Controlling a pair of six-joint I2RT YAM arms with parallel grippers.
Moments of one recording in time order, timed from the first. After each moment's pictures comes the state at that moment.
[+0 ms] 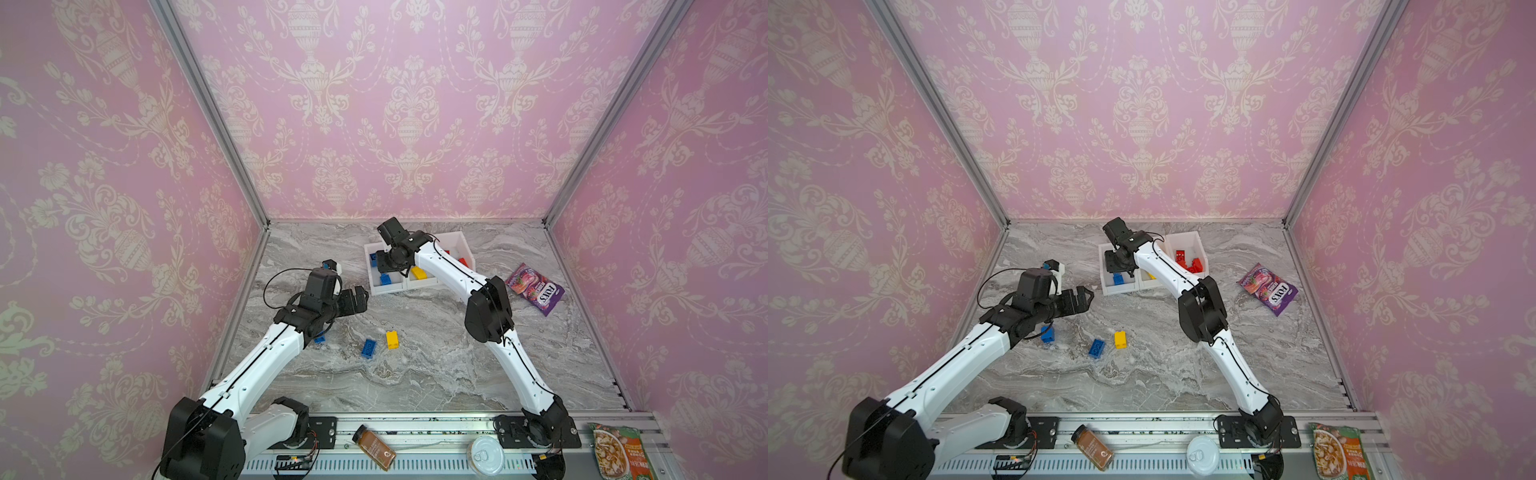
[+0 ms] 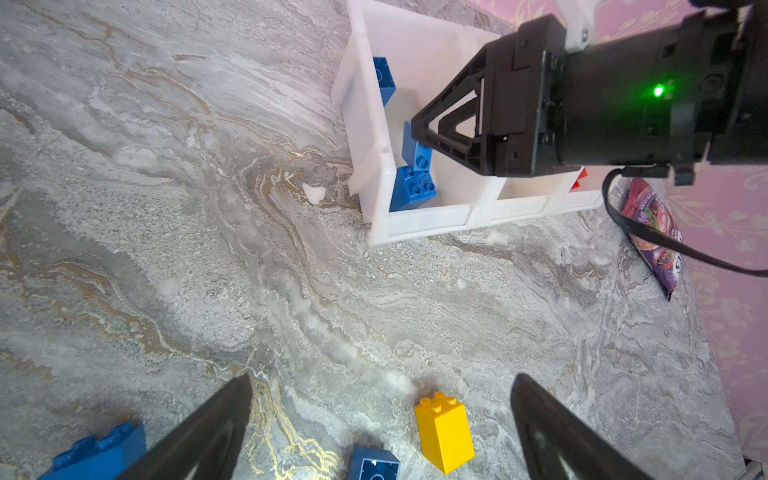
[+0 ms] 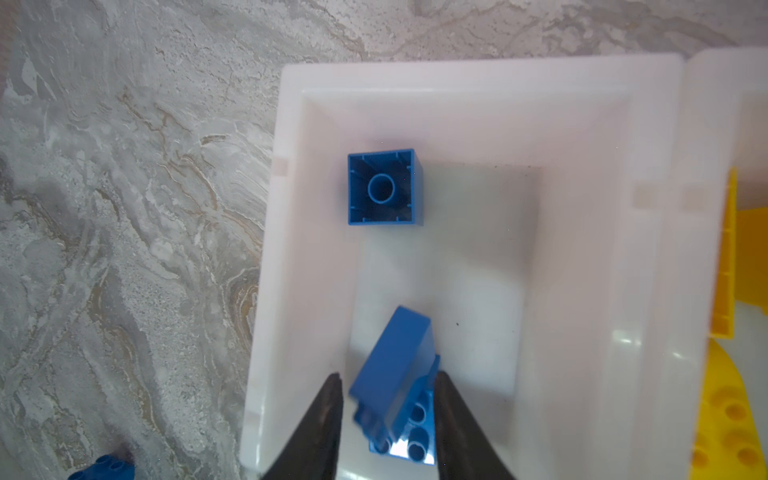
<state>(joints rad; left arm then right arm) -0.33 1.12 0.77 -0.41 0.12 -0.52 0.65 2.51 2.41 -0.91 -0.03 0.44</state>
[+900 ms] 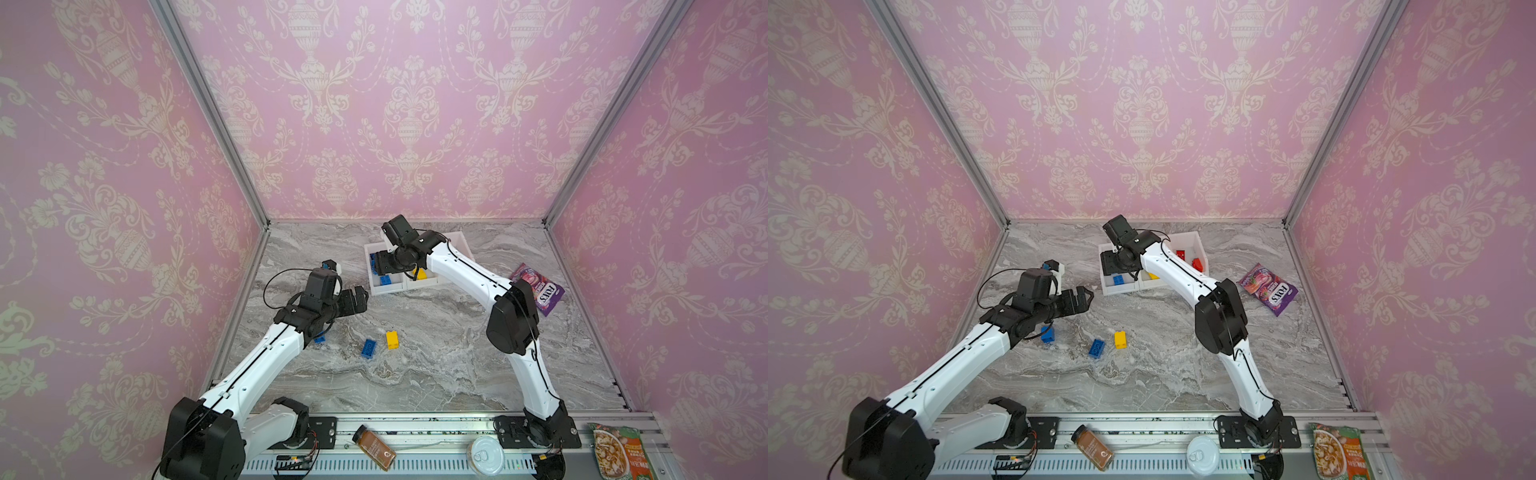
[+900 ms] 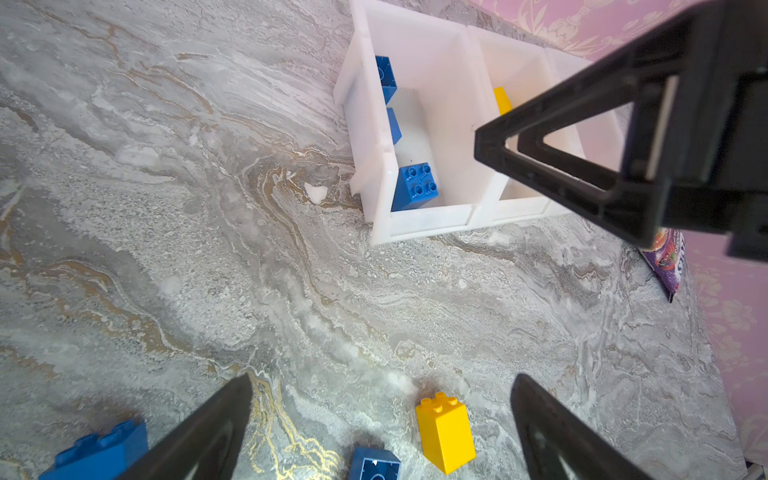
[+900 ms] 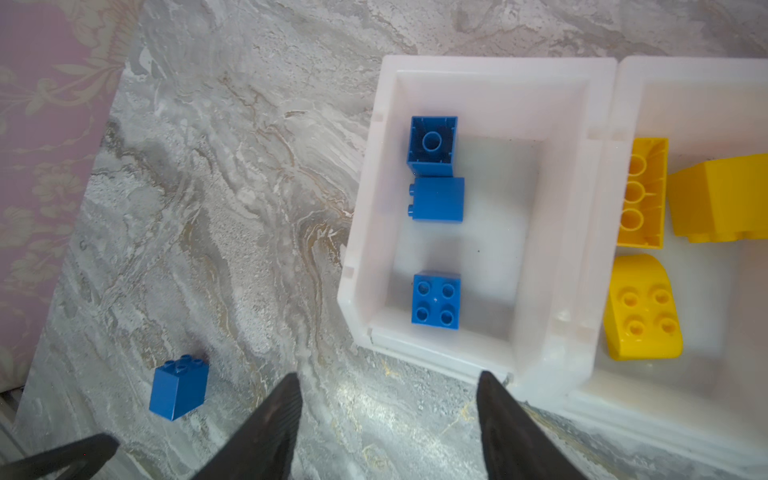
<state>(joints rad) -0.33 1.12 0.77 -0.41 0.11 -0.52 0.70 2.20 2.10 -0.84 -0.04 0.42</state>
